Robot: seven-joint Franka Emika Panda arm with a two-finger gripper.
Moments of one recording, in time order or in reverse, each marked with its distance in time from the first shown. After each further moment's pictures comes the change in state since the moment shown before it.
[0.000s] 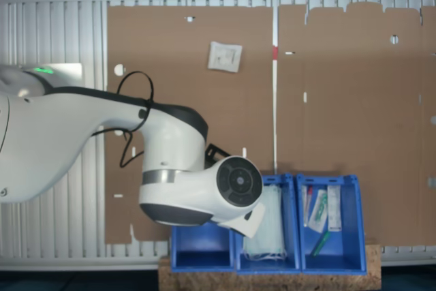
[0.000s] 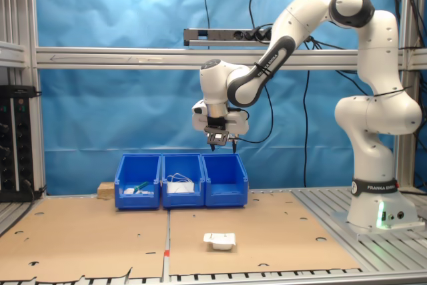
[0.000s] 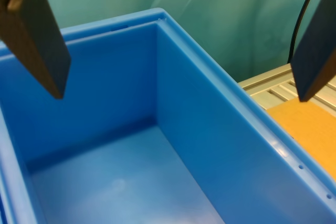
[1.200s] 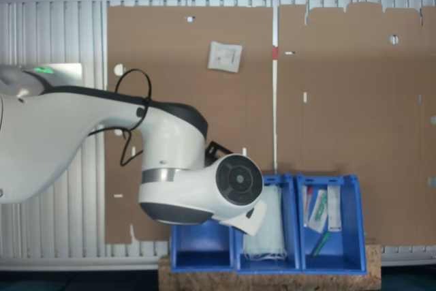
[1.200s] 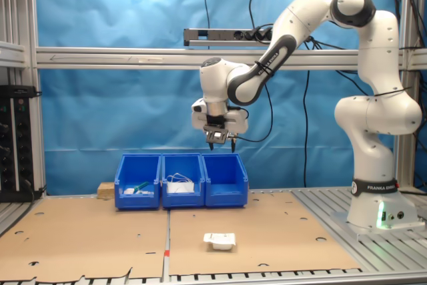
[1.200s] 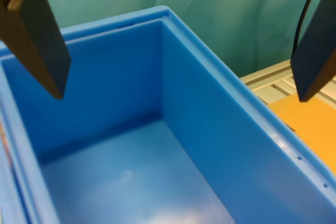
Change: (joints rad) arm 0.012 -0.024 0.001 0.002 0.000 0.000 0.000
